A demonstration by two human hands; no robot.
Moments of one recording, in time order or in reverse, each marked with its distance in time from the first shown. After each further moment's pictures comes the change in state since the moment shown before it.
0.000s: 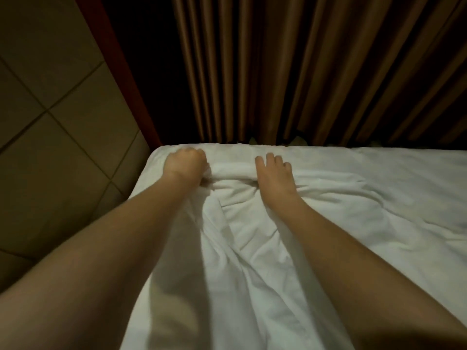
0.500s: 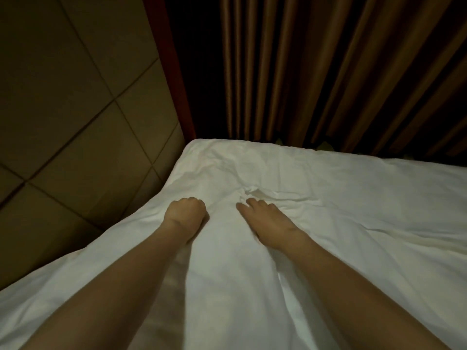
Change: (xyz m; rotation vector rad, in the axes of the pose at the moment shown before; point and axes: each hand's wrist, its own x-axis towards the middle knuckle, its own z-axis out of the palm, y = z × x) left_hand -0.104 -0.060 0.070 0.046 -0.210 0.000; right_hand -0.072 -0.076 0.002 0.078 -0.324 -0.521
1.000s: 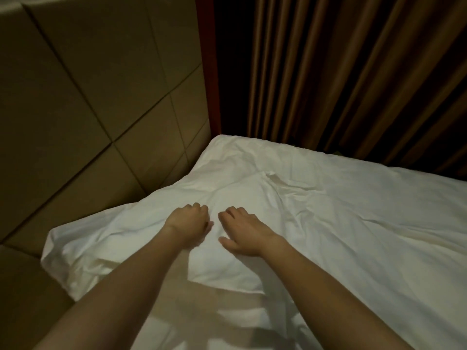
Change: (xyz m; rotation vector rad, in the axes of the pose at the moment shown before) left_hand -0.166 -0.025 0.021 -0.135 0.056 0.049; right_hand -0.085 -0.140 -0.033 0.186 -0.033 -0.188
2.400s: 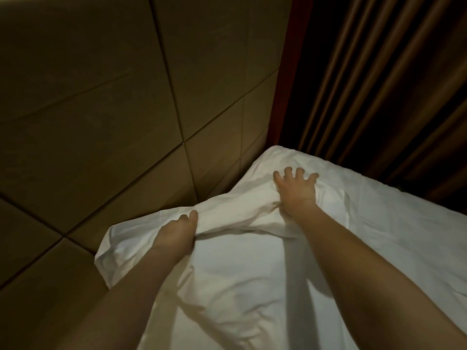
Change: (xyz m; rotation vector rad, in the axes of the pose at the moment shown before) left_hand -0.013 -0.148 0.072 -0.153 -0.055 -0.443; right_hand 0.187 0.010 -0.031 -0.624 -0.026 0.358
